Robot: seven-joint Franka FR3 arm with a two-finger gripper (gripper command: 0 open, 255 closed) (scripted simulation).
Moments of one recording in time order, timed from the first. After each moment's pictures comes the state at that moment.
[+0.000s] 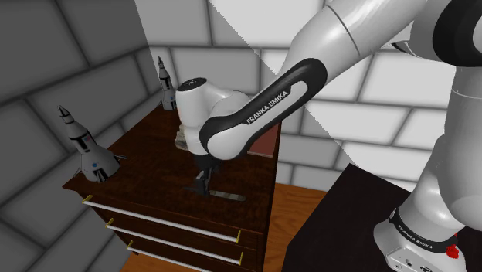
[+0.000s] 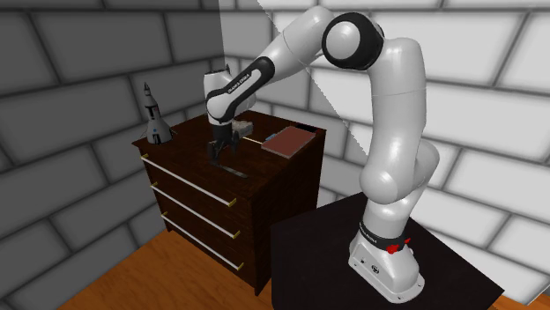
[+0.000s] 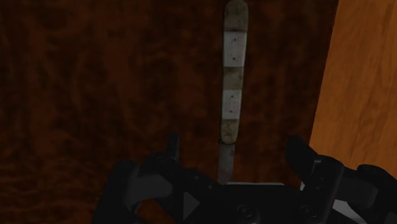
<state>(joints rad) 0.22 0.32 0.37 -1.97 -0.13 2.25 0.14</state>
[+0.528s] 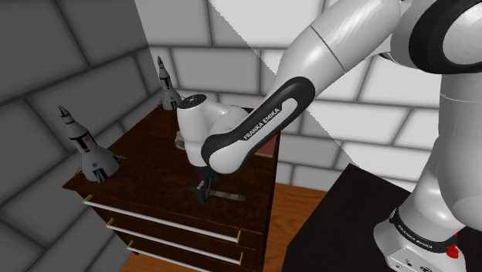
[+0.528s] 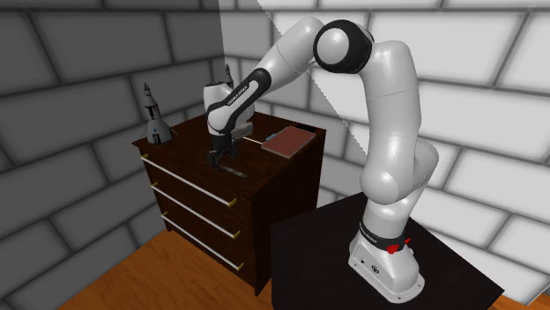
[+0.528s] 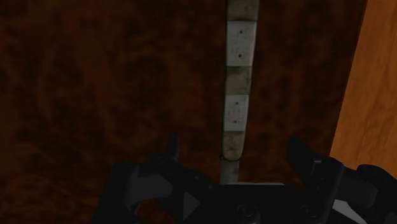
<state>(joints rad) 0.24 0.39 0.35 -1.97 -0.16 2.33 0.17</state>
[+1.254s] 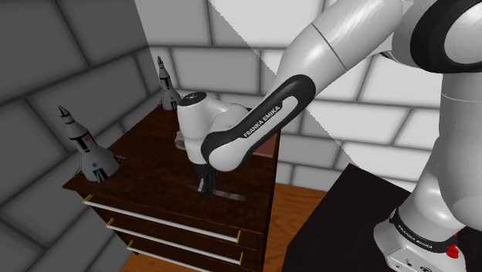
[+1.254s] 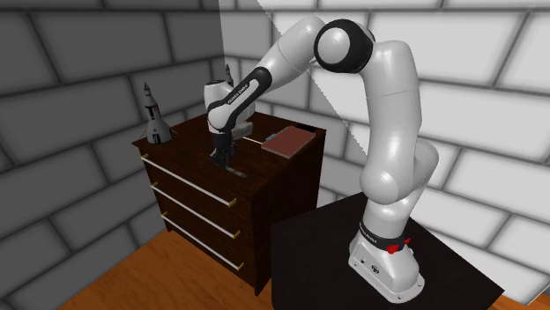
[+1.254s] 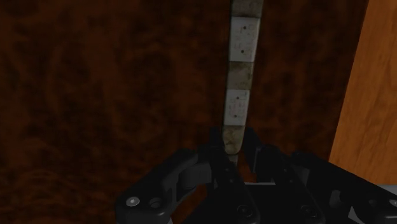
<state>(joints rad) 0.24 0.39 0.35 -1.97 -0.16 2.32 0.16</state>
